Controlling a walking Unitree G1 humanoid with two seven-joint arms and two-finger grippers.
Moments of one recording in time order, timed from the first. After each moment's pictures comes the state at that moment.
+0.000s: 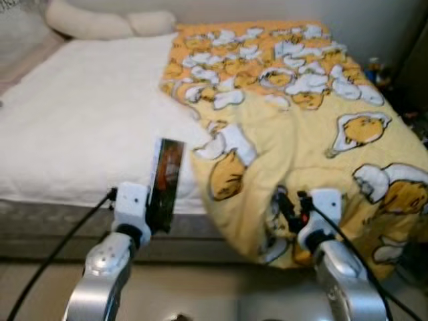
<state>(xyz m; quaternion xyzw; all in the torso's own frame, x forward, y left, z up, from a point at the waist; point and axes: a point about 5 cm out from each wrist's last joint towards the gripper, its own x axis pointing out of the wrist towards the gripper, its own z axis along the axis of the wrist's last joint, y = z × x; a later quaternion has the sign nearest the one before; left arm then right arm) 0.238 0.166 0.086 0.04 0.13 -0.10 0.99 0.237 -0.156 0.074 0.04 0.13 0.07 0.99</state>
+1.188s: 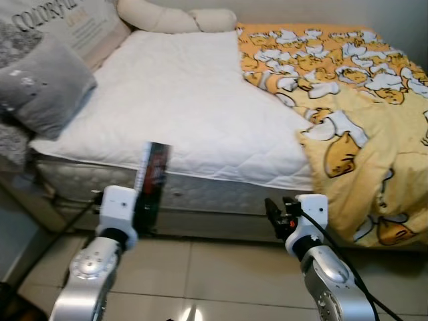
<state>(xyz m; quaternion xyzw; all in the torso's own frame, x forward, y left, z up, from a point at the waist) 0.234 0.187 0.087 0.07 0.13 -0.06 0.99 0.233 -0.139 0.069 0.06 0.14 0.09 0.98</state>
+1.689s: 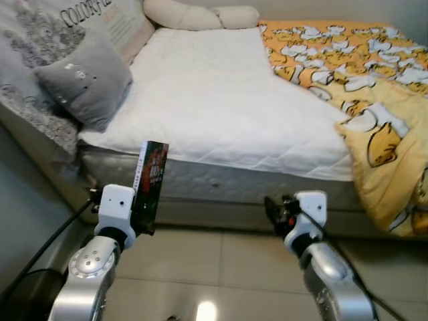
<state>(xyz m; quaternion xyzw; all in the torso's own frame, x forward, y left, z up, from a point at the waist) 0.235 0.177 0.086 0.06 0.13 -0.08 0.99 0.235 -0.146 0.067 0.06 0.14 0.08 0.99</state>
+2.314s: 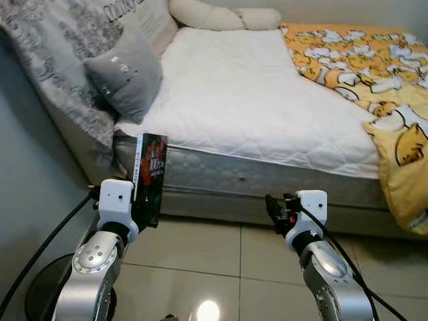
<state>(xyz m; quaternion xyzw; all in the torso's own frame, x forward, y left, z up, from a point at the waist) 0.240 0.186 0.095 0.04 0.11 -0.05 0.99 0.238 -0.139 0.068 0.06 0.14 0.08 0.98</state>
